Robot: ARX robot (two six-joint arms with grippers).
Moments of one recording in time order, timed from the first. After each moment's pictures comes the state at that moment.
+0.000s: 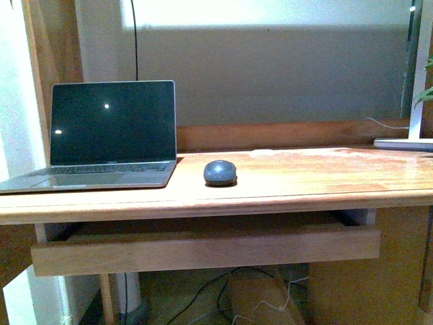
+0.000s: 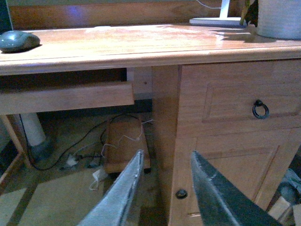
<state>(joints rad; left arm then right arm) -0.01 0.01 0.01 0.00 0.00 -0.01 0.19 0.07 0.06 0.01 0.18 0.02</state>
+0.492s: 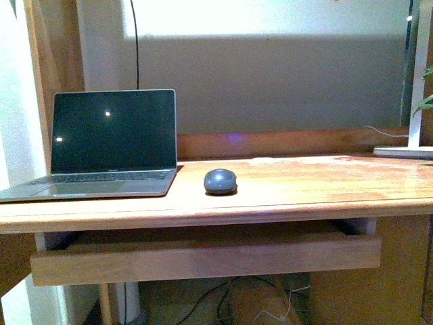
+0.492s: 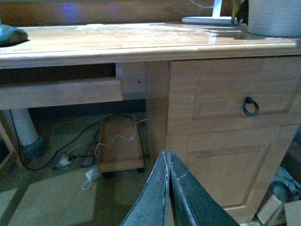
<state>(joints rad) -0.01 0.01 0.01 0.00 0.00 -0.01 0.00 0.01 0.02 0.00 0.00 0.00</state>
